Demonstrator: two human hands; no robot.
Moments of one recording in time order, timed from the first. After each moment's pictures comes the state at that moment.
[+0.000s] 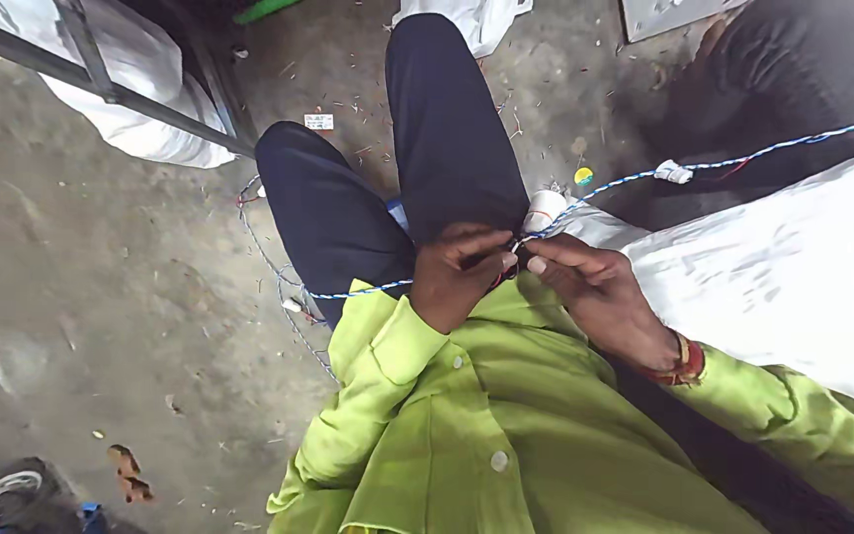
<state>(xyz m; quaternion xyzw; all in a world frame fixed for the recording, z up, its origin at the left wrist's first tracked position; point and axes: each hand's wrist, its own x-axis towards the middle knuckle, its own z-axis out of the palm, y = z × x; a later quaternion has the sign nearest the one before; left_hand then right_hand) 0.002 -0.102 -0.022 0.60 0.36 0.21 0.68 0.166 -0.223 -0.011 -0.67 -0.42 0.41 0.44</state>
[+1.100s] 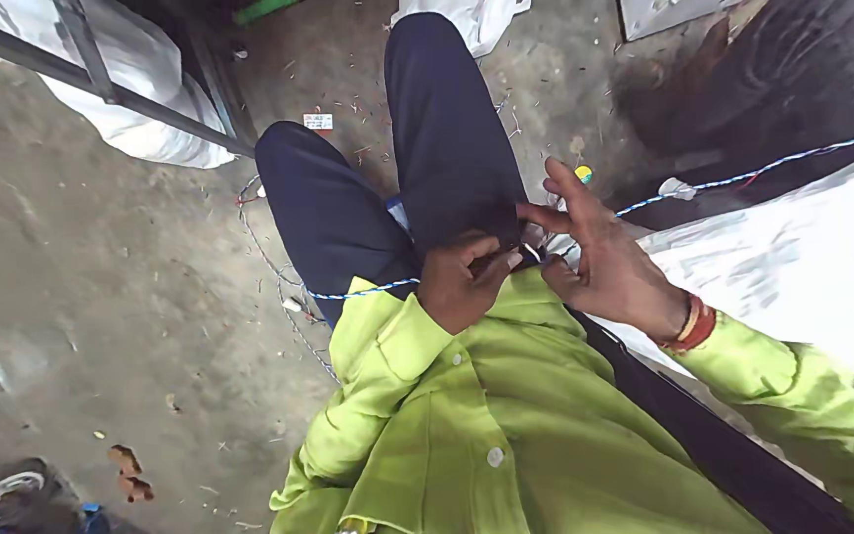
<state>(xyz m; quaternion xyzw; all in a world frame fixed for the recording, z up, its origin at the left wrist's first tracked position) 0.003 -0.105 -0.028 0.71 0.30 0.21 0.60 0.192 -0.199 -0.003 -0.69 -0.60 0.30 0.25</state>
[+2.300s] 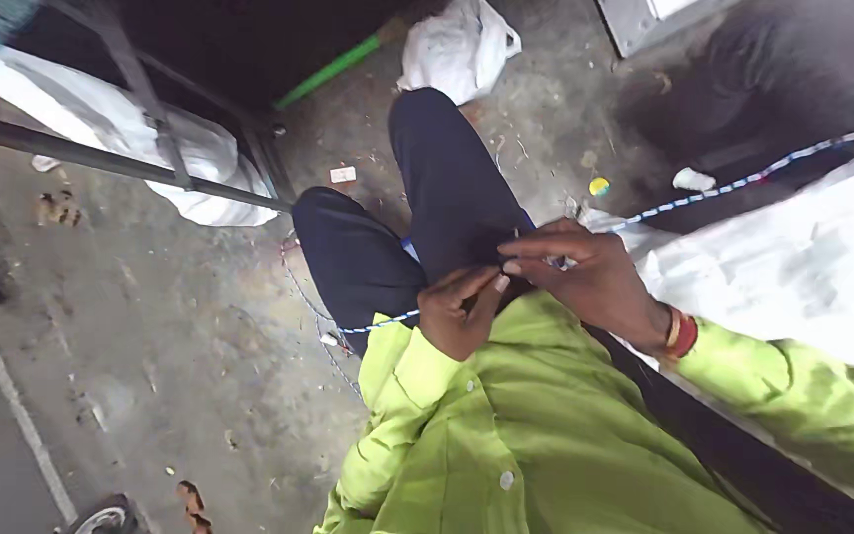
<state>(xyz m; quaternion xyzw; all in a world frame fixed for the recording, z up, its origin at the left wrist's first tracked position) -0.003 -0.109 -0.039 0.73 0.29 0.32 0.52 0.180 -0.192 -0.009 -0.68 -0.49 0.31 0.44</state>
